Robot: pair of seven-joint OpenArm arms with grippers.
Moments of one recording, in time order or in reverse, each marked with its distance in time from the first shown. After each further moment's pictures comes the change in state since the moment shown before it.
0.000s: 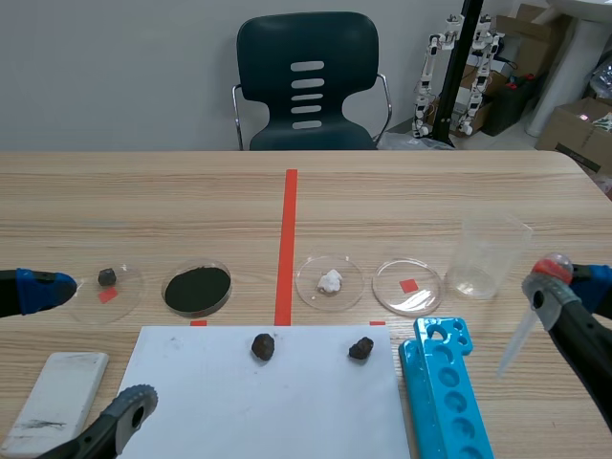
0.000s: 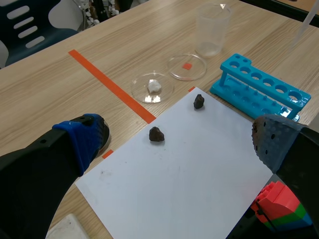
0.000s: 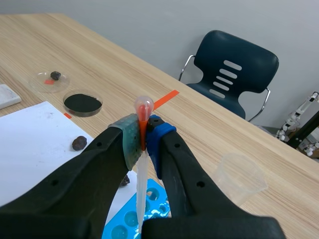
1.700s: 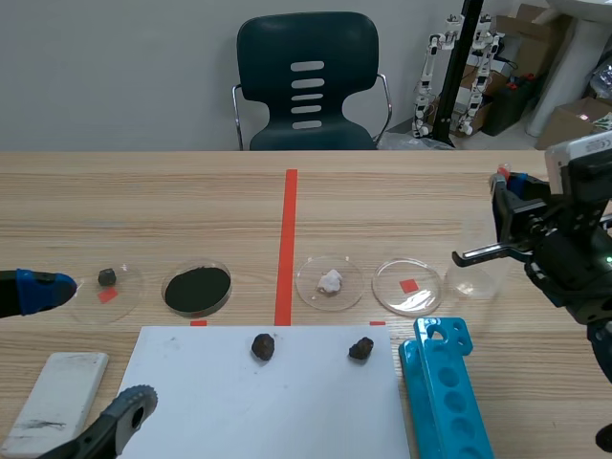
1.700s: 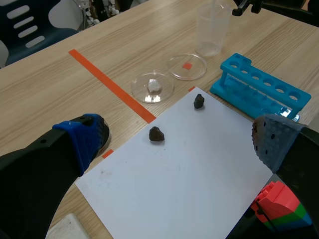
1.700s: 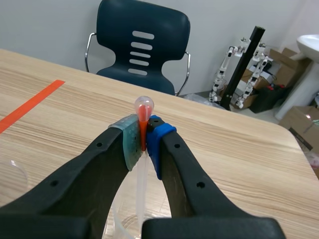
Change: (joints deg) left arm 0.0 0.0 0.0 0.0 0.0 0.0 0.0; right arm 52.3 2.7 -18.2 -42.9 13.4 -19.2 -15.6
